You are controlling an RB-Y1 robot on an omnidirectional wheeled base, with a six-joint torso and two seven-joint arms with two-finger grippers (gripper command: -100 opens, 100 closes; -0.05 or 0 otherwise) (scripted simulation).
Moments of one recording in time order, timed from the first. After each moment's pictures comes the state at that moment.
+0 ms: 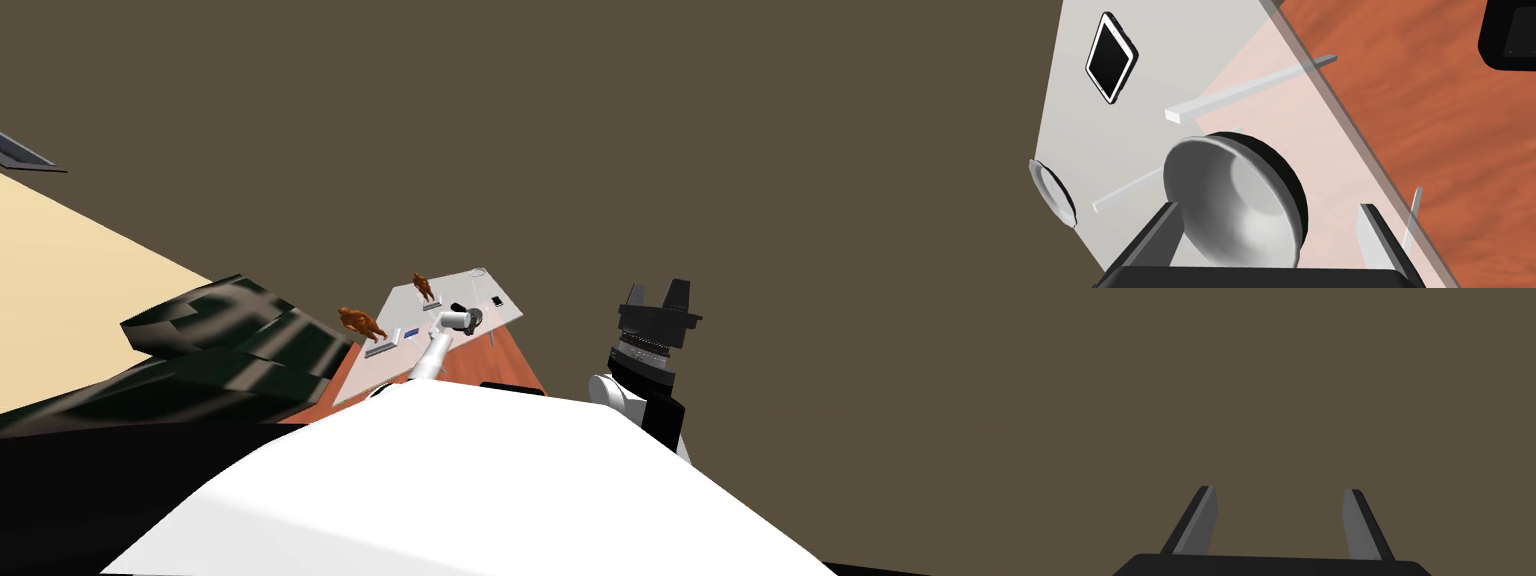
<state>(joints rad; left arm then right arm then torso) -0.24 0.13 0.11 -1.40 0.12 1.13 -0.10 0.51 0.04 -0.03 -2.37 -0.12 -0.54 0.07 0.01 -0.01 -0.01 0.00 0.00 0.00</state>
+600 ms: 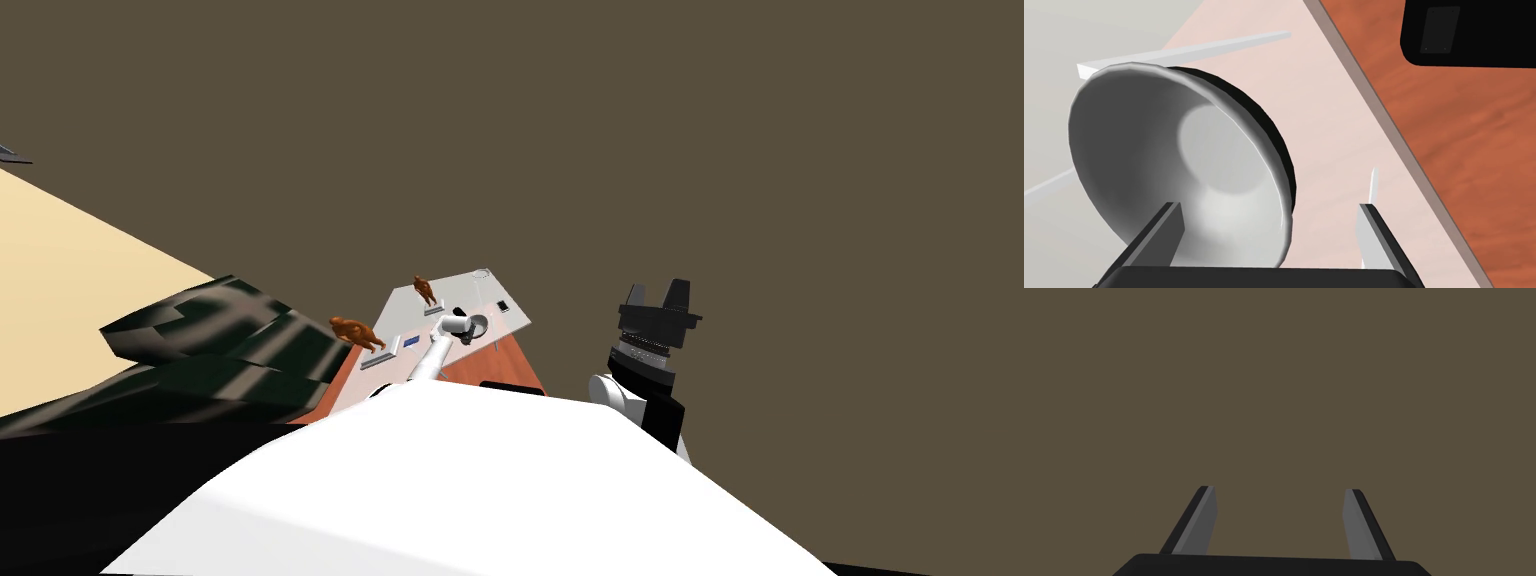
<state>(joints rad) -0.24 0.14 0.10 -1.31 0.10 1.21 -0.07 0.51 0.04 -0.03 -2.37 -0.12 -0.54 0.07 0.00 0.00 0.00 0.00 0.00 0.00</state>
